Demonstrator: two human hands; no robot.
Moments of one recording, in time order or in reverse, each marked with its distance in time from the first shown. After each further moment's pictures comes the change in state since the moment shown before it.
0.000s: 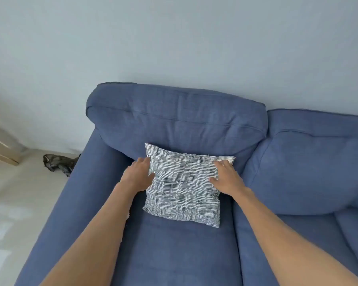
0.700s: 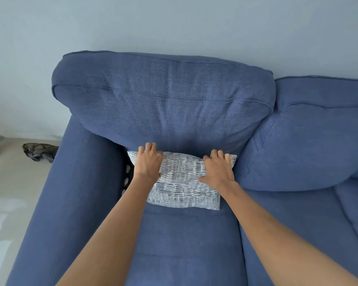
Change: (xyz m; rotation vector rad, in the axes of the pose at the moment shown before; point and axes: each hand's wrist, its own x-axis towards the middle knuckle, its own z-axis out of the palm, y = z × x) left_hand 0.053 0.028 0.060 0.665 0.087 0.155; right_hand 0.023 -0.010 0.058 -0.477 0.075 -0.030
